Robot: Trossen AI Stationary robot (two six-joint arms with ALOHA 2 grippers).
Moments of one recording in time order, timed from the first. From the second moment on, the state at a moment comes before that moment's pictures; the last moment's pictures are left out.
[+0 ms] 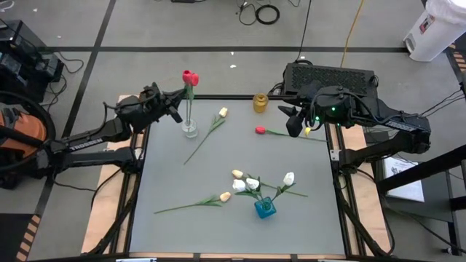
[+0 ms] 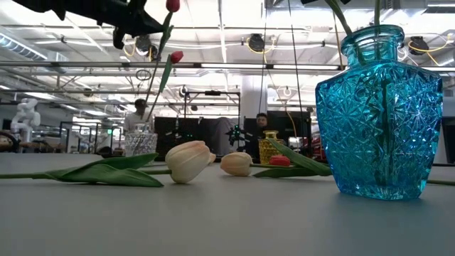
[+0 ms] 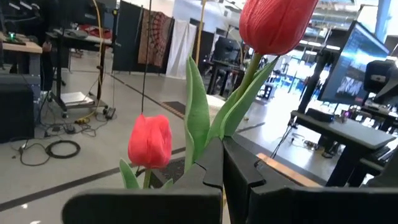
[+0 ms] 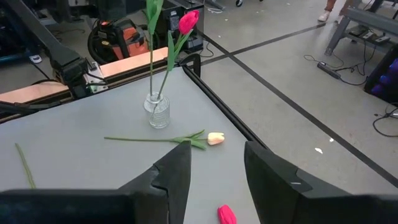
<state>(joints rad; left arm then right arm) 0.45 0.77 0.63 0.22 -0.22 -0.23 -0.11 1.13 1.45 -0.80 0.39 0.24</state>
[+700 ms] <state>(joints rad) 0.54 0.79 0.63 0.22 -0.16 -0.23 -0.11 1.13 1.45 -0.80 0.39 0.24</state>
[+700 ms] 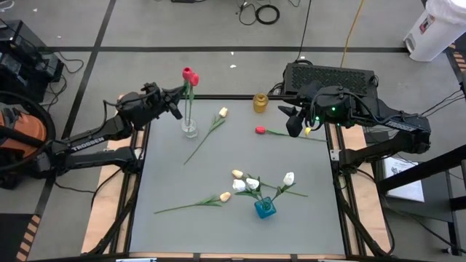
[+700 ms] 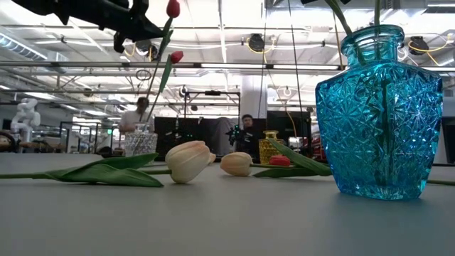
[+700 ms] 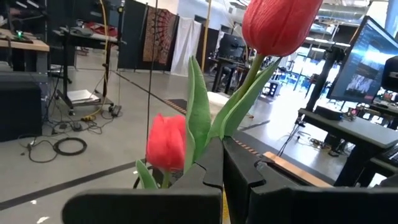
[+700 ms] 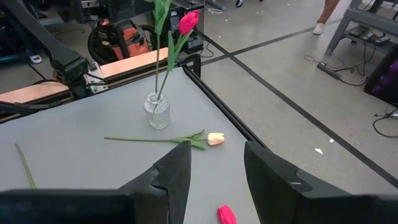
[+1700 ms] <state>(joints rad) 0.54 0.79 0.63 0.22 -0.15 -0.31 -0.11 1.13 1.45 -0.80 0.39 0.24</state>
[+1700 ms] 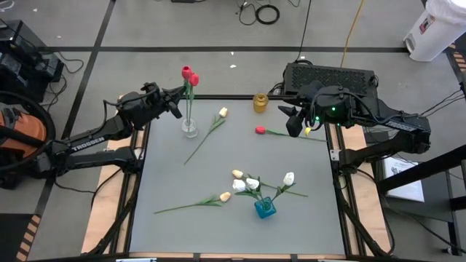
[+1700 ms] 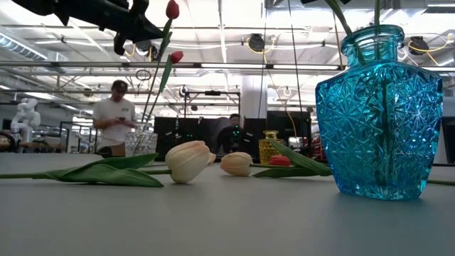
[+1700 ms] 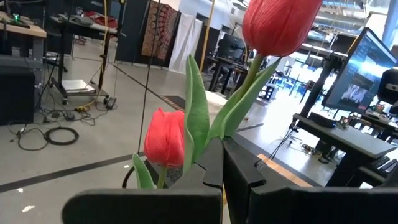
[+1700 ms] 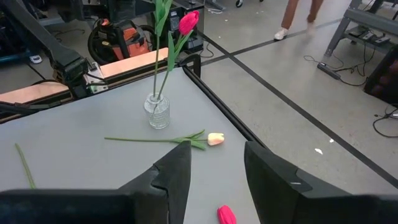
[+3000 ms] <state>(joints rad) 0.54 0.79 0.63 0.13 -0.10 -0.28 -0.11 1.13 1.45 -0.80 0.39 0.22</state>
